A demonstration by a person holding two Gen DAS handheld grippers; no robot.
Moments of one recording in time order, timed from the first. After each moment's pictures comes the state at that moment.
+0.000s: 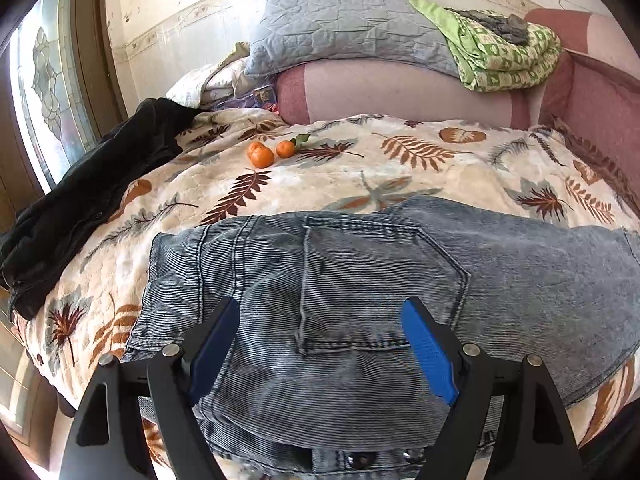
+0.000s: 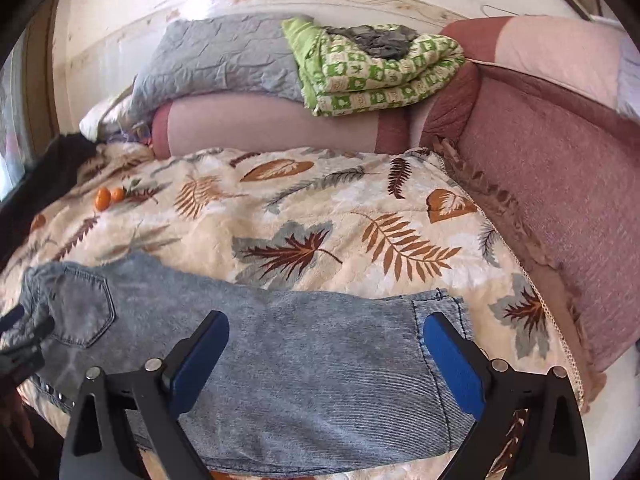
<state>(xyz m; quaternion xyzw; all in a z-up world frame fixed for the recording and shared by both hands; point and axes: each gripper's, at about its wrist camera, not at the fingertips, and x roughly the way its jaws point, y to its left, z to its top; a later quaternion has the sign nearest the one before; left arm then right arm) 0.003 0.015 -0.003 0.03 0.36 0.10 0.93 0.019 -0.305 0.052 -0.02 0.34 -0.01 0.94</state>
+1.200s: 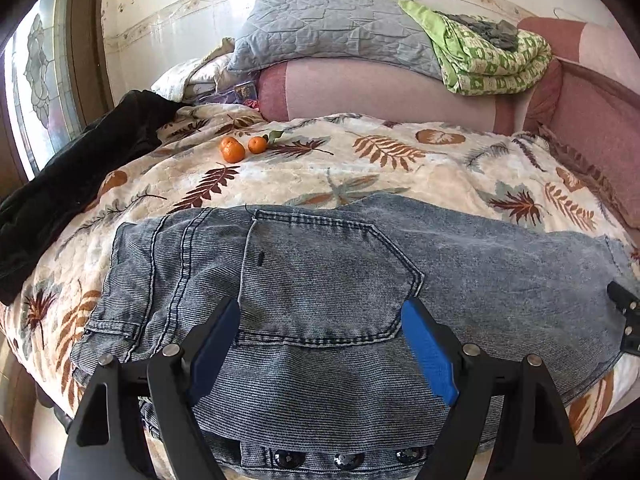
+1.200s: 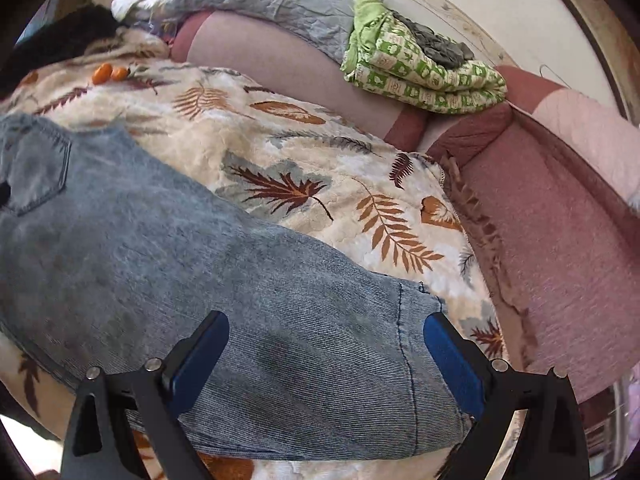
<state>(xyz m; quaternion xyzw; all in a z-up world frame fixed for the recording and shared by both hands) 0.005 -0.008 -0.009 0.00 0.35 0.07 0.93 0.019 -0.259 -0.006 -0.26 0.38 -0.05 0.89</state>
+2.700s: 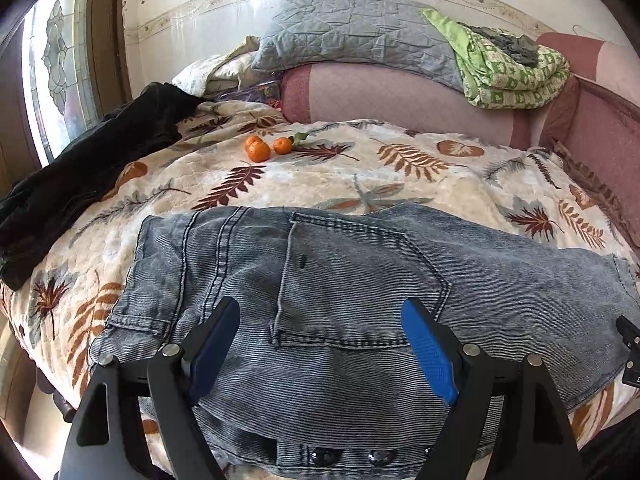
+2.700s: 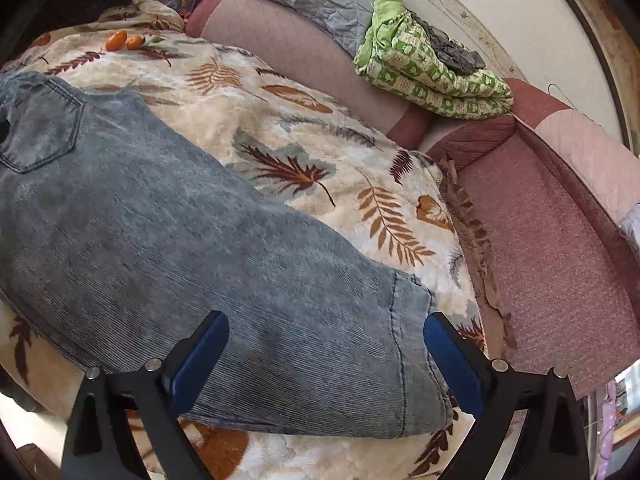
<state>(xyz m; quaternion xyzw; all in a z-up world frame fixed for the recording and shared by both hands) 0.000 0.014 -0.004 -0.02 0.35 0.10 0.93 0.008 -0.253 -0.010 -0.30 0.40 -0.05 0.87</state>
